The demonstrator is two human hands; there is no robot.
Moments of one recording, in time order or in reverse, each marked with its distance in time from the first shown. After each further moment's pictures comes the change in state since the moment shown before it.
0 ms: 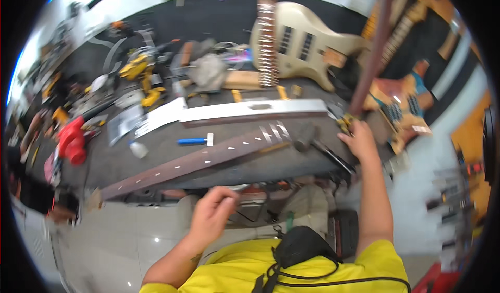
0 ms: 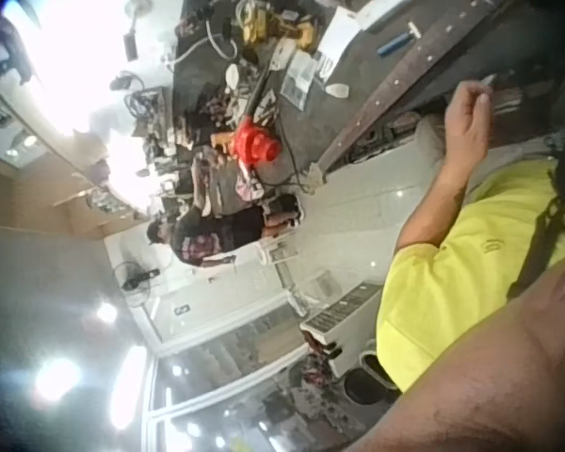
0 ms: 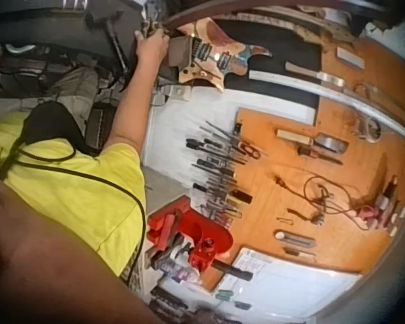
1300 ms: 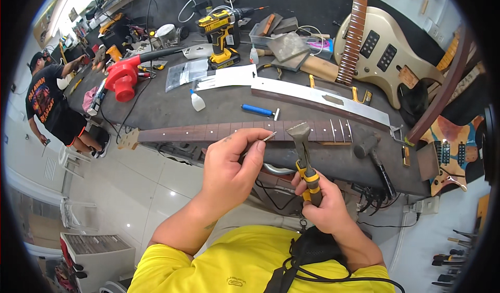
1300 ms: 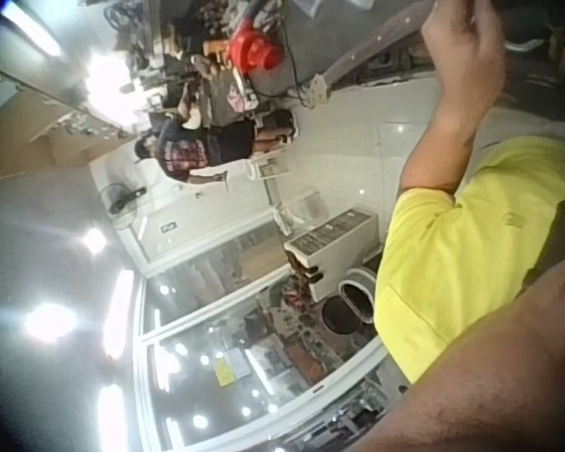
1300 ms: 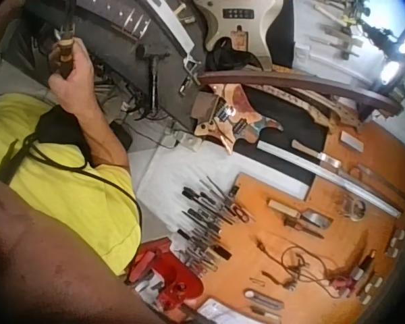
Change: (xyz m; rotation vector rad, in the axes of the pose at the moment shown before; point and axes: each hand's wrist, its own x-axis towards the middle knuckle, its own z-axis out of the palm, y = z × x) left_hand 0.015 0.093 -0.027 0.304 0.414 0.285; right_hand -0.135 -0.252 -0.017 1.243 -0.817 -0.276
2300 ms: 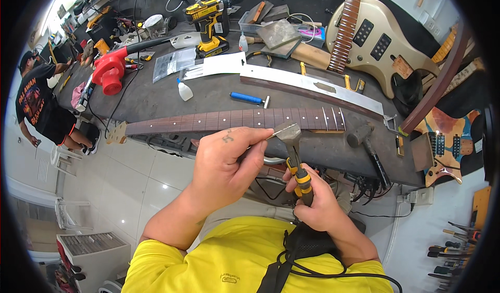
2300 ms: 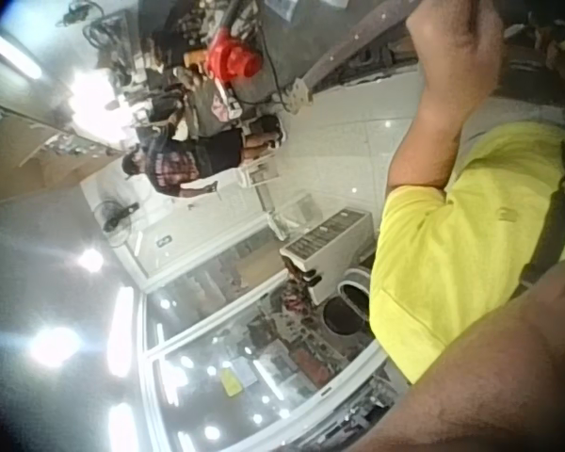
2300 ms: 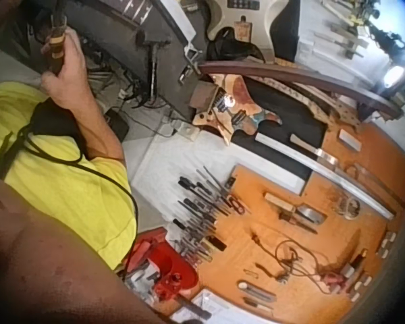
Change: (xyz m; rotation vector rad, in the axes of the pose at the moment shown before) left_hand 0.001 -0.001 0.000 0.126 -0.073 0.273; right_hand -0.008 0.005 0.000 -0.187 -0.065 -0.164
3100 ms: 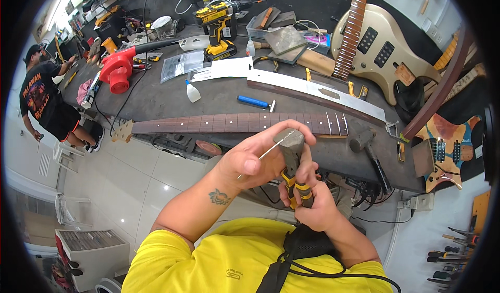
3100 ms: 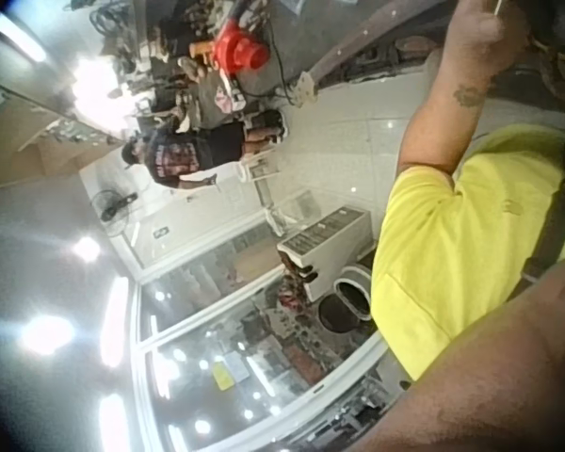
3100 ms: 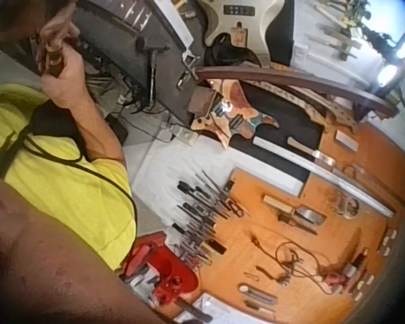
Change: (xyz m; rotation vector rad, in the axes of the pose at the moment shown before) left_hand 0.009 -0.033 0.037 -1.528 -0.553 -0.424; right_hand 0.002 0.006 0.014 0.486 -0.037 0.192
